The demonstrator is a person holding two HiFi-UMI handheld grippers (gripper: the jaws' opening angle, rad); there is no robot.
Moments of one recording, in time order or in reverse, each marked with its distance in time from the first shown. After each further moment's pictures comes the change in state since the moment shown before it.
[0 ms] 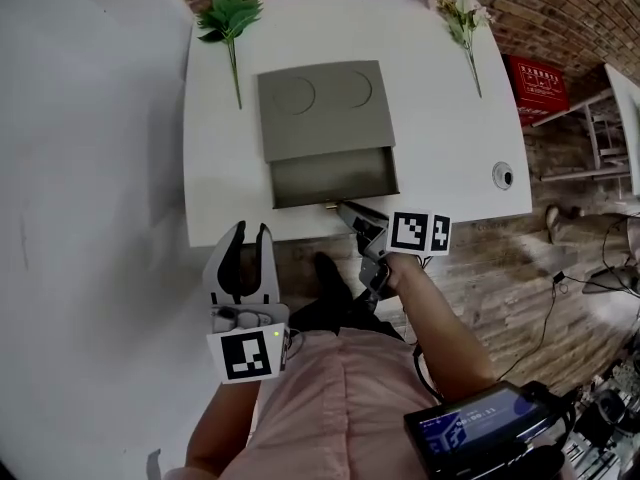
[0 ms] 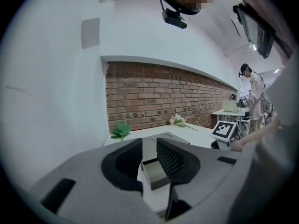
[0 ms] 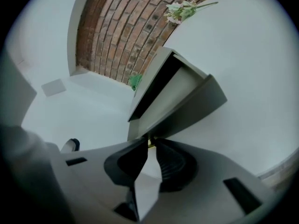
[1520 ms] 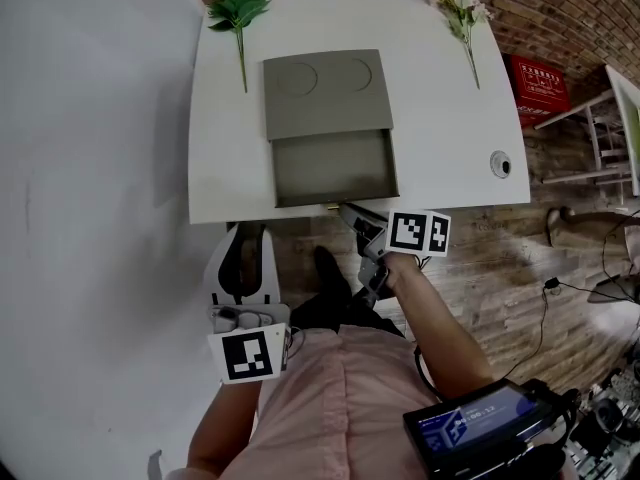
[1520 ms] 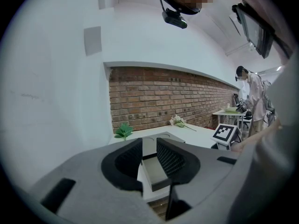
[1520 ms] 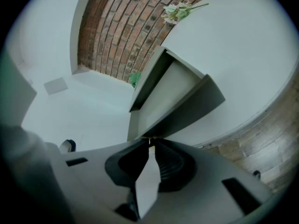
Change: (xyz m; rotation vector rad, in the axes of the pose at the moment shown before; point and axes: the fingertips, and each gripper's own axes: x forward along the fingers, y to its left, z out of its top) left arm -0.044 -0.019 0.003 0.006 -0.015 0.043; right arm -0.022 -0.006 -0.035 0.005 0.010 -0.002
